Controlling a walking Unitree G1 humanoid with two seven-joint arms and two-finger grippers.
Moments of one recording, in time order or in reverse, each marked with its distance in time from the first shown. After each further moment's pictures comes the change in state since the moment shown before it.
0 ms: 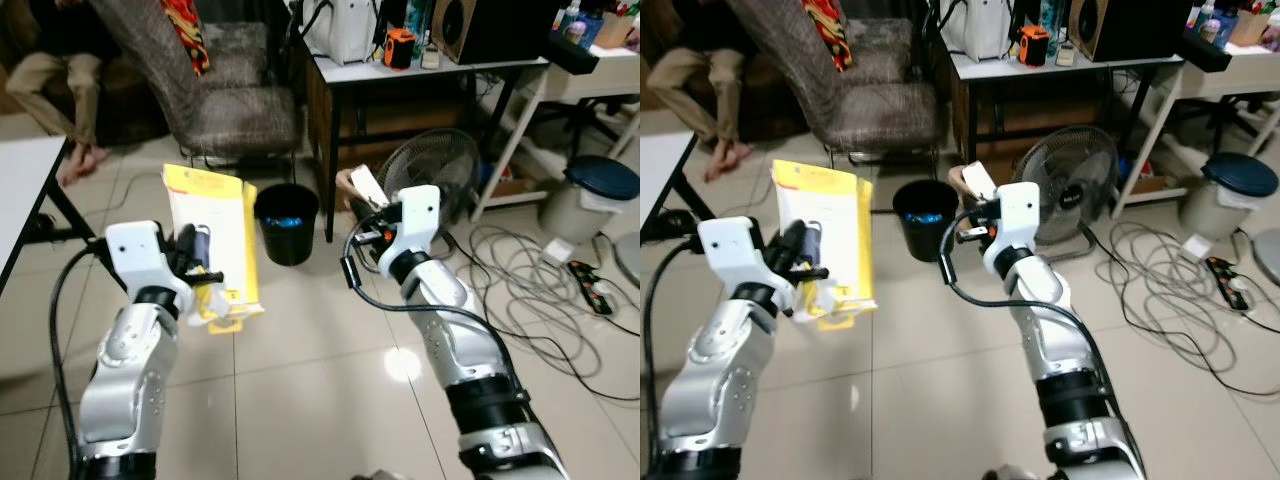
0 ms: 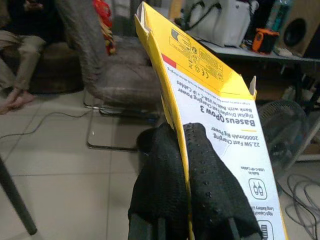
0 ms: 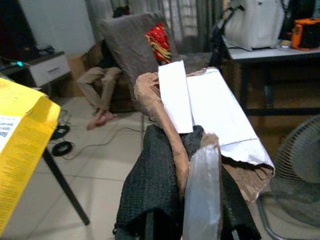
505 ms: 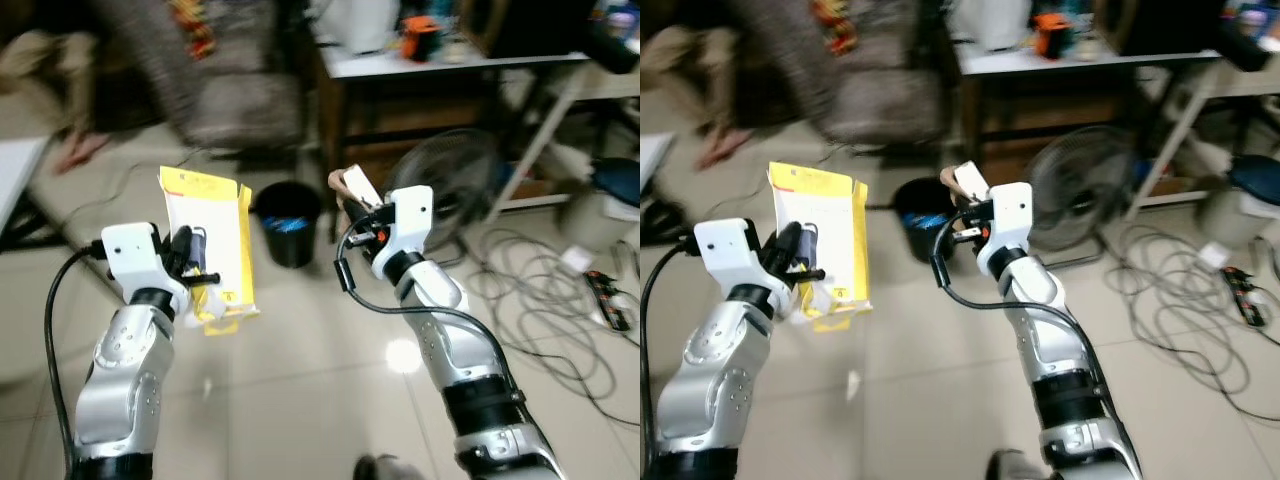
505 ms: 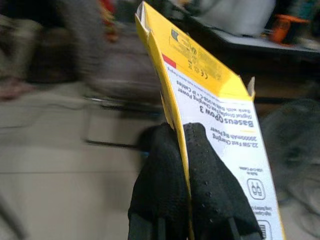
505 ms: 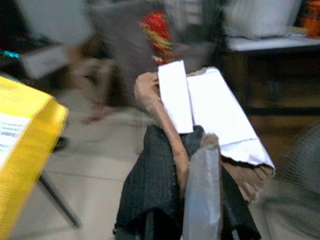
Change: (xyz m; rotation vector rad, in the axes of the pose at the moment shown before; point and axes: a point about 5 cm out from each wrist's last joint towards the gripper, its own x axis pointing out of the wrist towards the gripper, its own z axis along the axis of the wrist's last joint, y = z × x) left arm -0.001 -0.003 -0.005 -0.013 0.018 -0.007; right arm -0.003 -0.001 -0.004 -0.001 0.015 -0.003
